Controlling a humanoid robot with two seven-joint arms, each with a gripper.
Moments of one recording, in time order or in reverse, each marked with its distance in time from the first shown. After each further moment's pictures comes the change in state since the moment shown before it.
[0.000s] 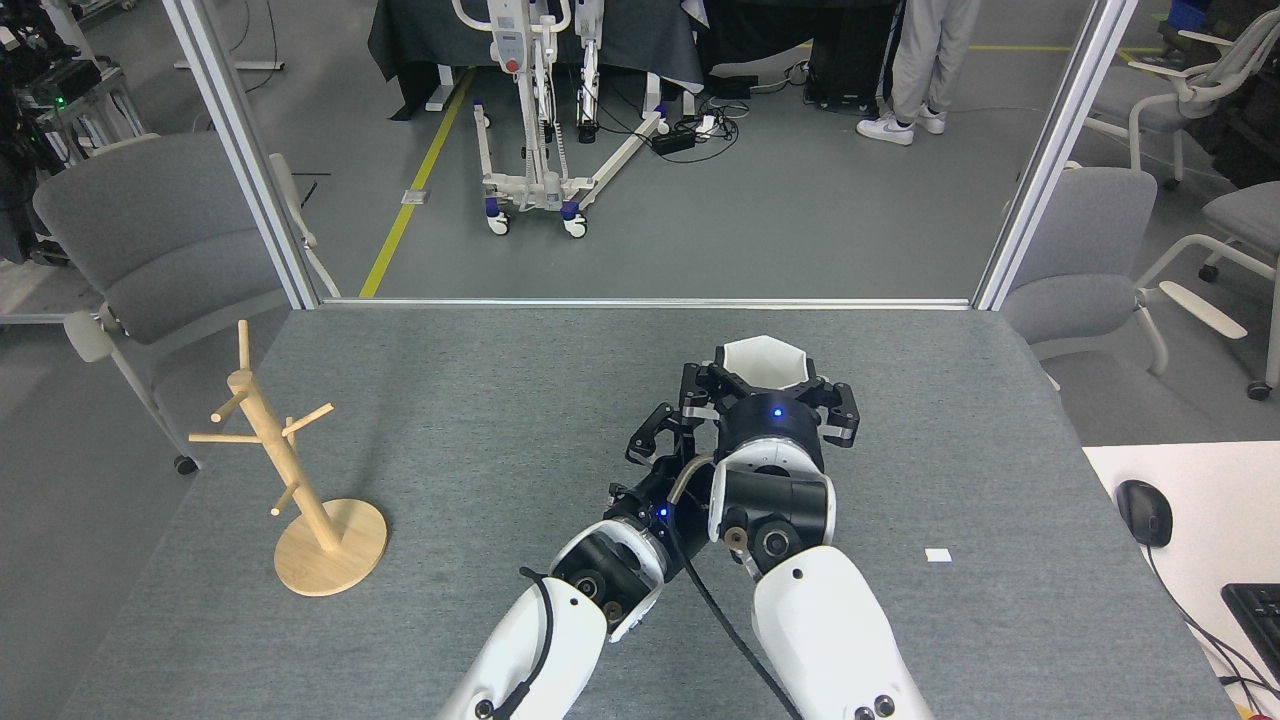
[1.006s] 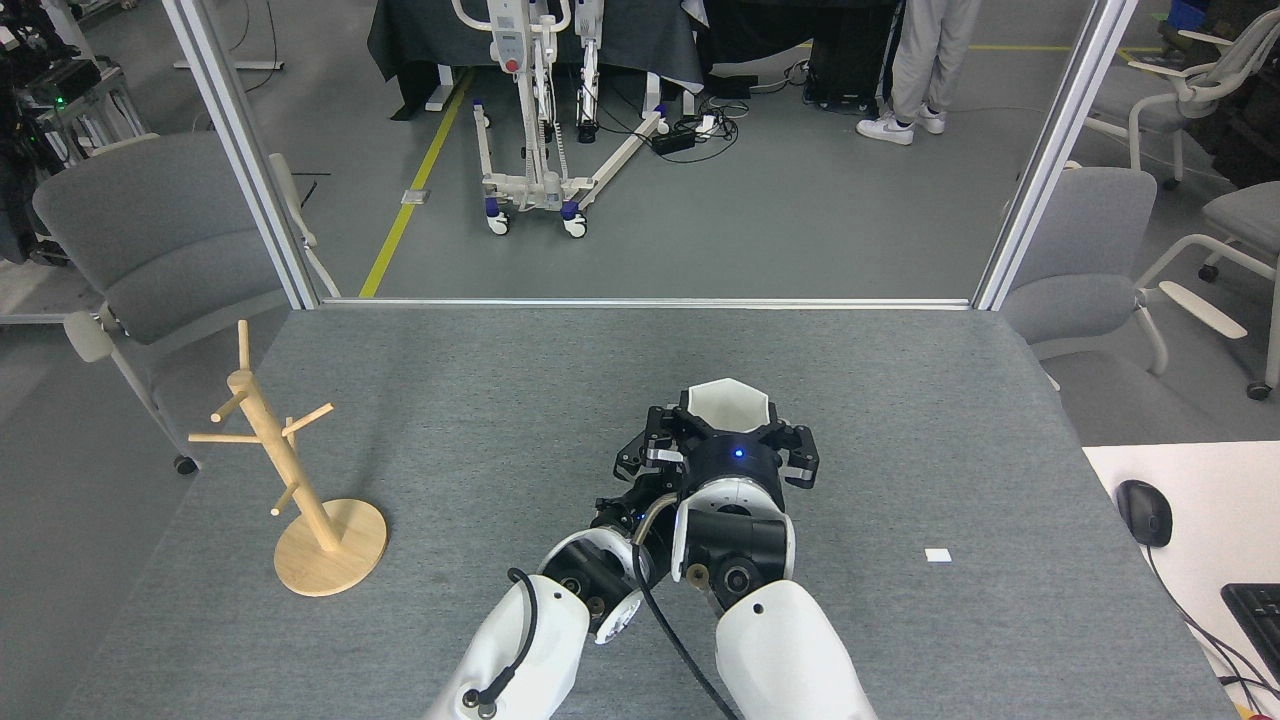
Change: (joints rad) left arm -0.018 0.014 0.005 0.094 0.124 -0.006 -0.035; right arm 0.065 0.059 0.033 0.040 0.000 0.016 -0.007
